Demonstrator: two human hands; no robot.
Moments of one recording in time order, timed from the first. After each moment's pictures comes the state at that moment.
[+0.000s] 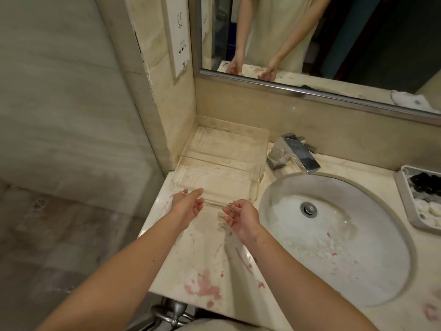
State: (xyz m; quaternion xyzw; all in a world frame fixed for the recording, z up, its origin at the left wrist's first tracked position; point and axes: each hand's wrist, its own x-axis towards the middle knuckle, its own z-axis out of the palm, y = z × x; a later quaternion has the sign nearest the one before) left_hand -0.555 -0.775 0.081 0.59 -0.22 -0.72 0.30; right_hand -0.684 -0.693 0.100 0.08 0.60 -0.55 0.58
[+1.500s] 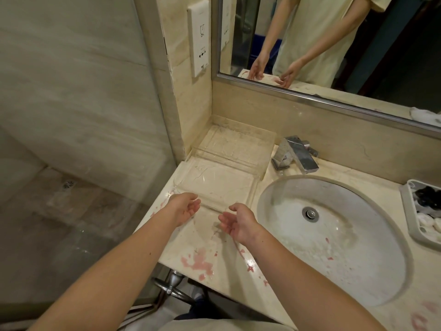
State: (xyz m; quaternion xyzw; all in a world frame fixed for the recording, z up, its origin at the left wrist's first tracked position) left_hand -0.532 -0.722 0.107 0.63 -0.17 -0.70 0.31; right_hand -0.681 -0.649 0.104 0.02 0.63 -0.43 0.64
